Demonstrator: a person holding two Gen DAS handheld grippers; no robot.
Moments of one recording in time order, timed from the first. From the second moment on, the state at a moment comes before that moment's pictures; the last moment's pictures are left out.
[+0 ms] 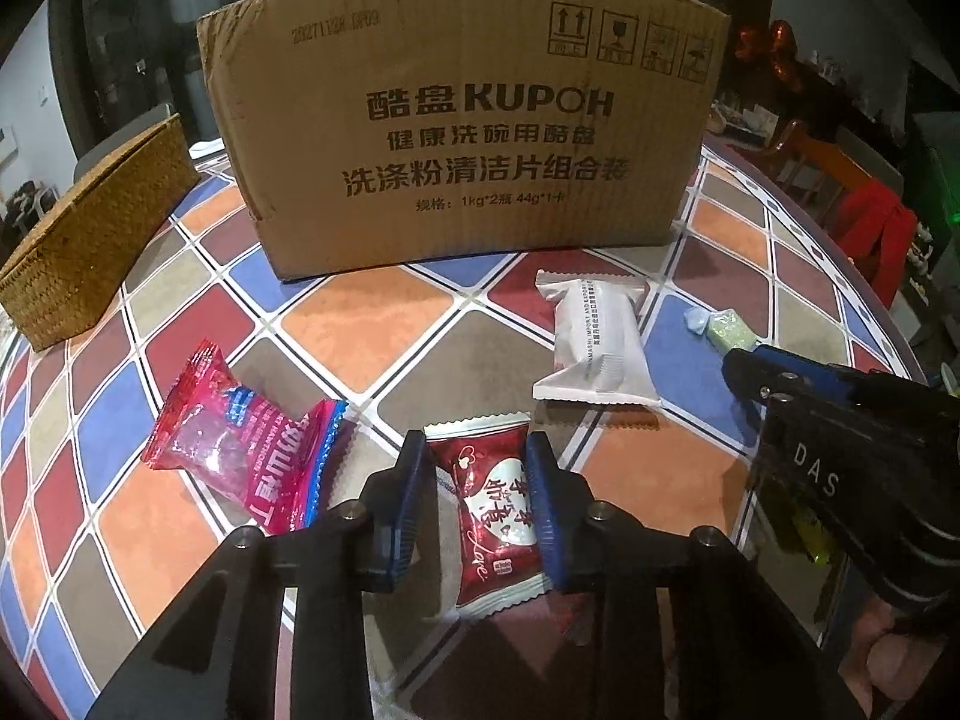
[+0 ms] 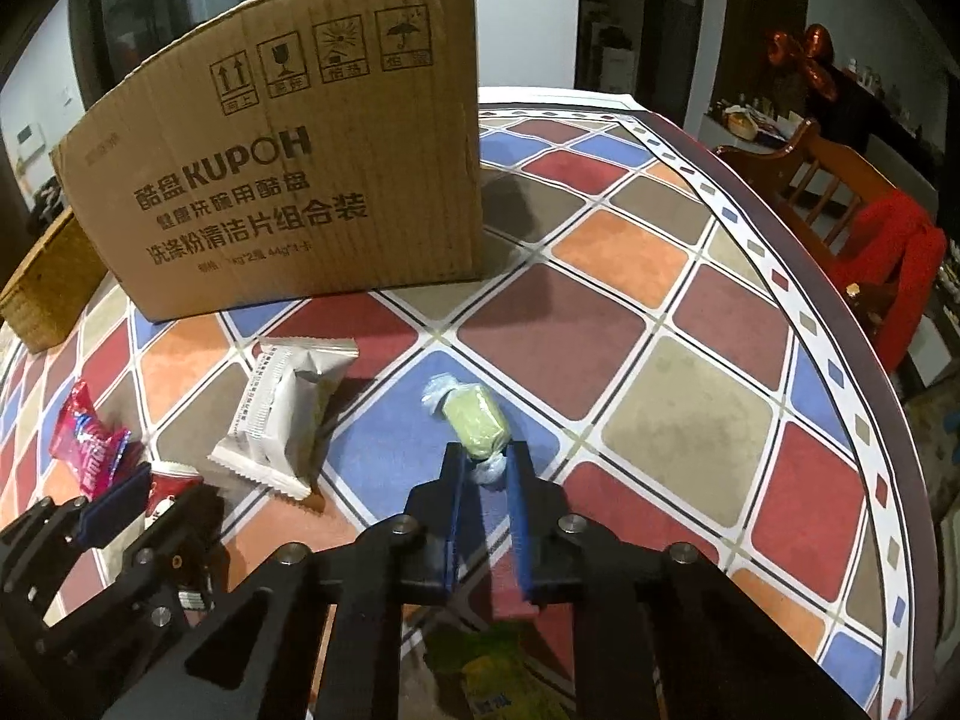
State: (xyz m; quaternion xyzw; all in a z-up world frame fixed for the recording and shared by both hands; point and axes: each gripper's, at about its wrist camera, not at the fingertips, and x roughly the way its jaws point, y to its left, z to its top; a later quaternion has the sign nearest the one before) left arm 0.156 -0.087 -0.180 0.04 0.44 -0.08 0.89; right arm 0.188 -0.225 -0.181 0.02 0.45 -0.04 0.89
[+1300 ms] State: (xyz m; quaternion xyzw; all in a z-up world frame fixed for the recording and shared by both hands) left arm 0.136 -0.073 -0.107 0.02 0.37 -0.08 0.93; right arm 0.150 -0.211 -0.101 0.01 0.36 -0.02 0.93
